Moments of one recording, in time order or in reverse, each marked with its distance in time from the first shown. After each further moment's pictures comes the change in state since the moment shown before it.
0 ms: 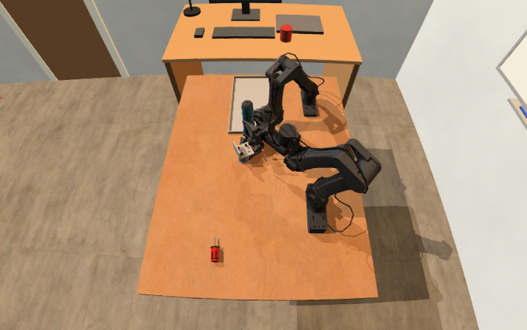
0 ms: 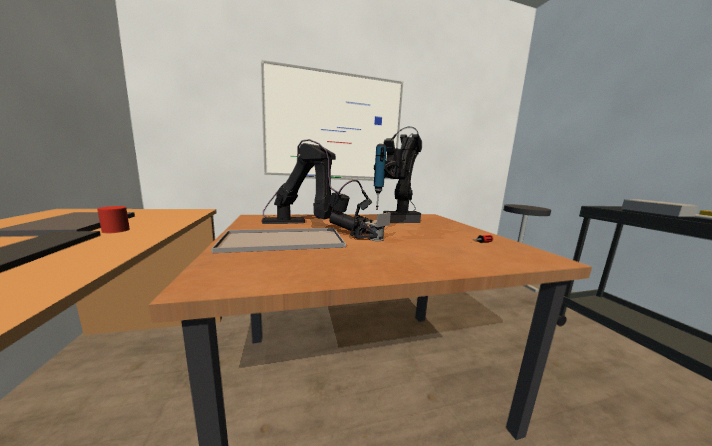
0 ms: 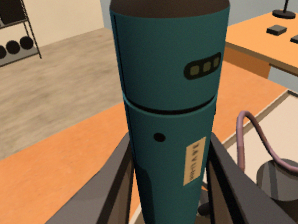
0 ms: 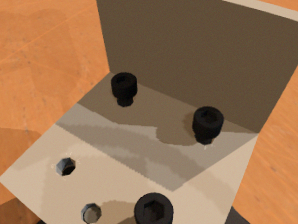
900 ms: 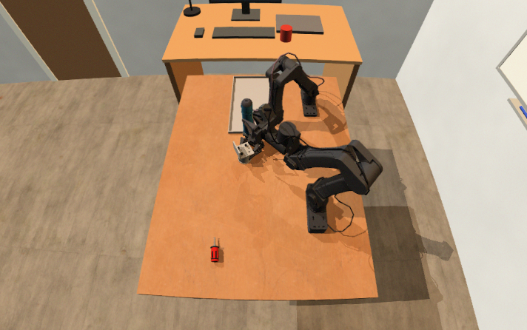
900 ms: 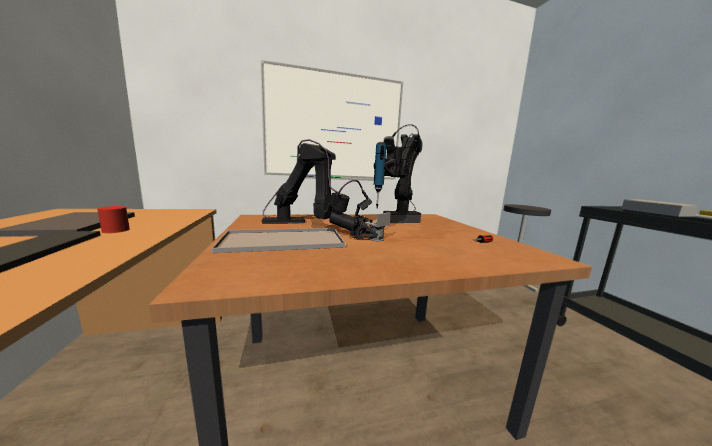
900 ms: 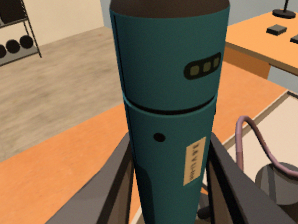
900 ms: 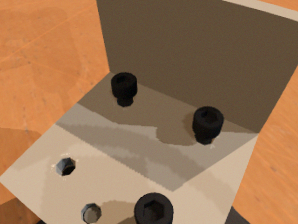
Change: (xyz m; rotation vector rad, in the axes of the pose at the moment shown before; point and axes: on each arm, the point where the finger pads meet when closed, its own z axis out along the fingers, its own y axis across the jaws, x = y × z) left arm -0.006 0.000 0.002 0.000 0.007 0.000; right arm 0.000 0.000 0.000 0.000 0.000 0.000
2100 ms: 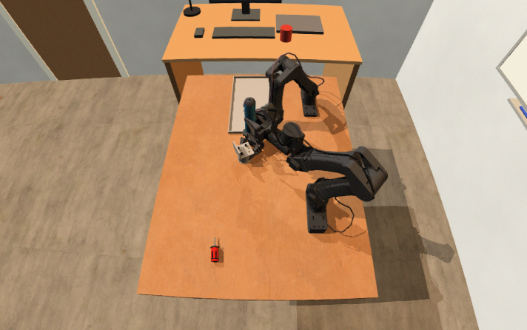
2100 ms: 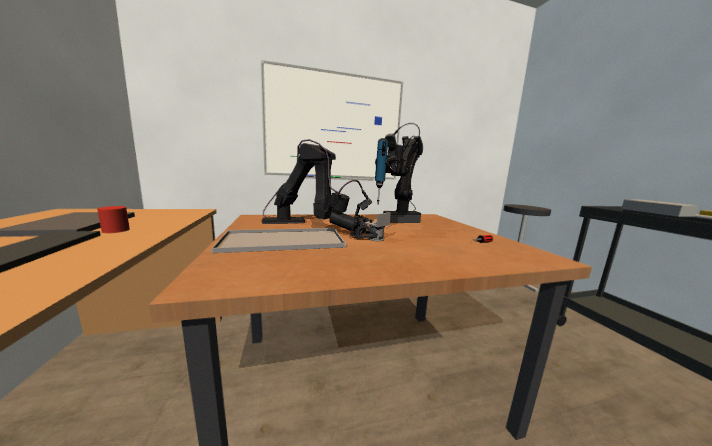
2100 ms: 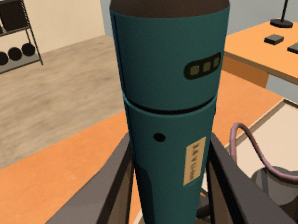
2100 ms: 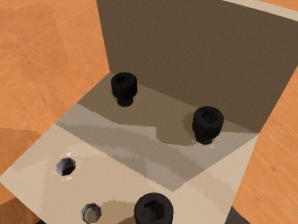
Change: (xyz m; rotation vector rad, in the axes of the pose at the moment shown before) left arm -0.016 0.000 -0.012 0.000 -0.034 -0.001; right arm 0.000 0.000 0.000 0.000 0.000 0.000
